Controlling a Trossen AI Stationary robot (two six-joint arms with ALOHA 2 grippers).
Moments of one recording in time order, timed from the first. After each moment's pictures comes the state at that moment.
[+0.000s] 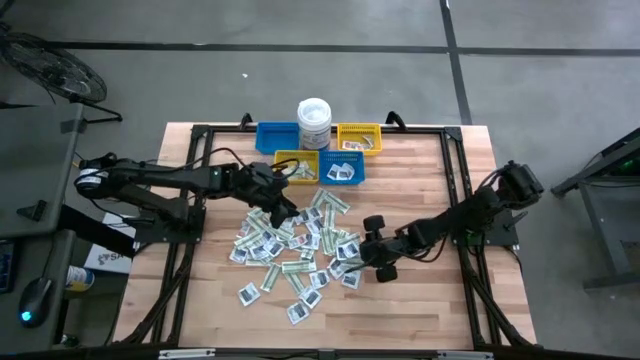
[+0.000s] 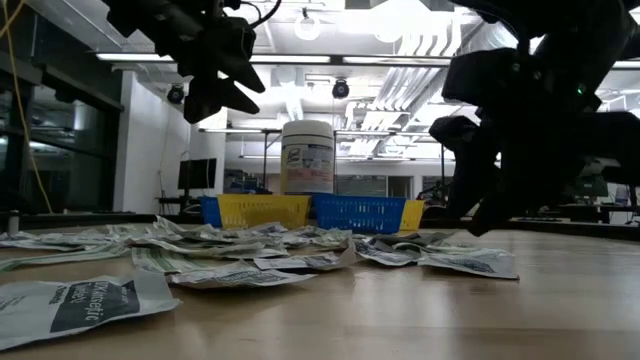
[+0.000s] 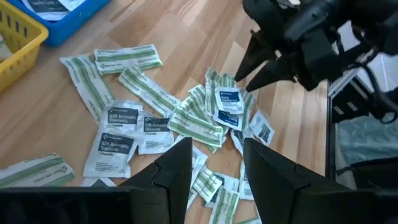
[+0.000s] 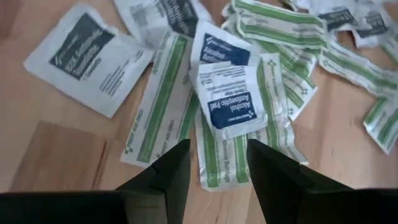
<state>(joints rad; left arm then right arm) 0.08 1.22 0.81 -0.21 0.15 -0.63 0.37 1.62 0.74 -0.14 0.28 -0.01</state>
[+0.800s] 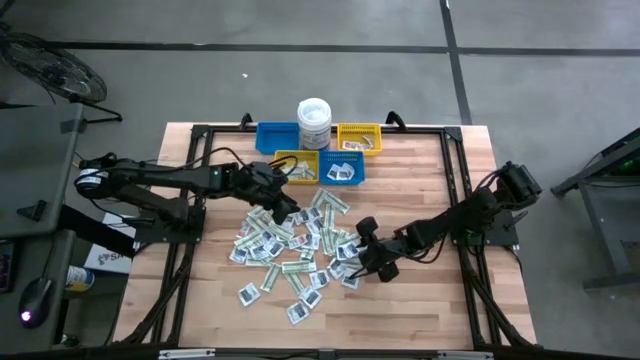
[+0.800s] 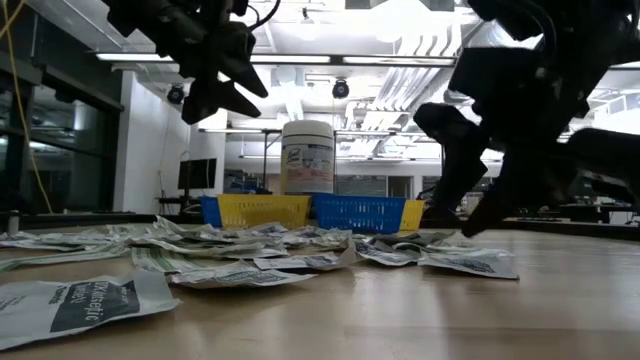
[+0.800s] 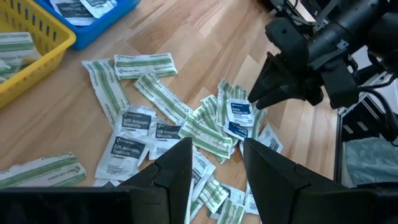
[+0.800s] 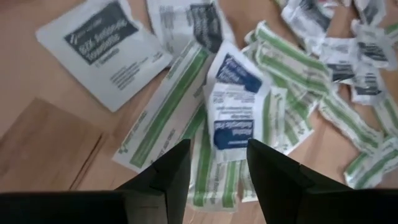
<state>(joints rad) 0.08 1.22 0.81 -0.21 0.09 -0.68 0.37 1.64 0.74 -0.07 0.28 -0.28</state>
